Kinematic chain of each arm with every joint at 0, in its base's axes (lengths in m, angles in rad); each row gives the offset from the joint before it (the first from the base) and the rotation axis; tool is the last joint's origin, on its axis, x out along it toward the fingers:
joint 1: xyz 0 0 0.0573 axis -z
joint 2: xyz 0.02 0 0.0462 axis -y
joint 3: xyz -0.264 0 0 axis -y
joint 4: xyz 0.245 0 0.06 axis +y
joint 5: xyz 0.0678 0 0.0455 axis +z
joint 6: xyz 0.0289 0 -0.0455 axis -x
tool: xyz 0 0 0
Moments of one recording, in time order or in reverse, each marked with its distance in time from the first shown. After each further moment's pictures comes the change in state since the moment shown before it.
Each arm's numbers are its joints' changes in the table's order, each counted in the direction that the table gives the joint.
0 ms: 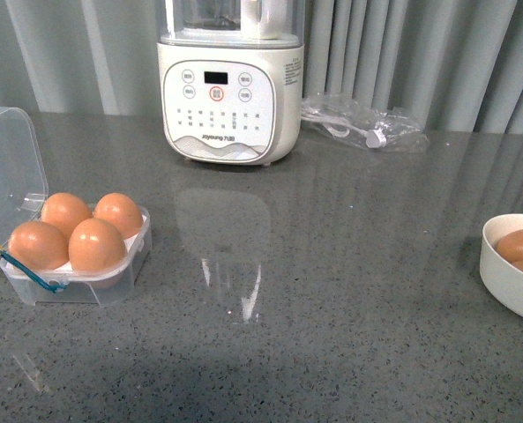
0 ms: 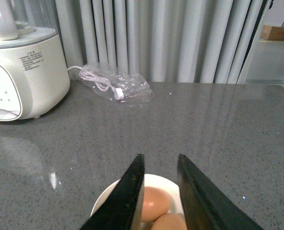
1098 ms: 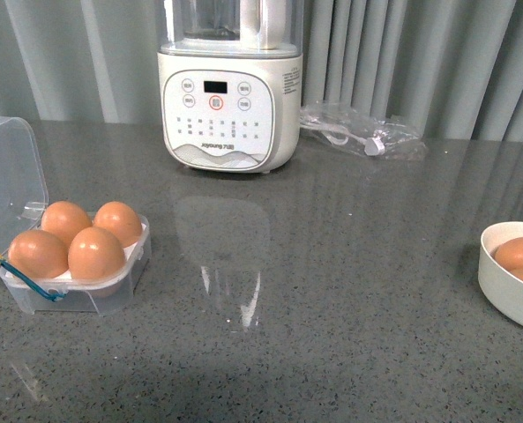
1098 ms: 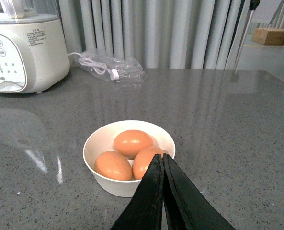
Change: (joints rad) left arm 0.000 0.000 0.000 0.000 0.000 0.000; right arm 0.095 0.610 -0.304 0.278 0.087 0.005
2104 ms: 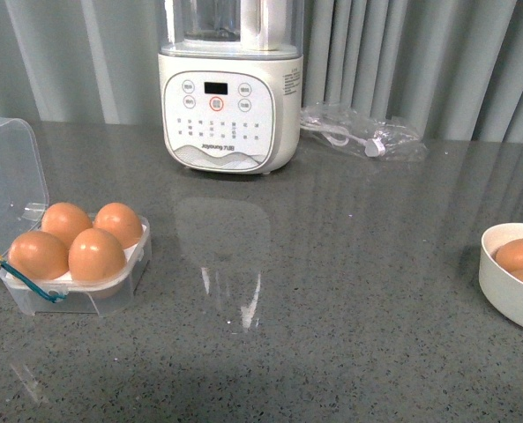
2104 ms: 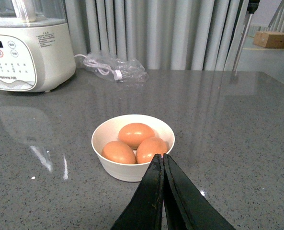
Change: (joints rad) left arm 0.000 0.000 0.000 0.000 0.000 0.000; right arm 0.000 0.372 0.001 0.379 0.002 0.000
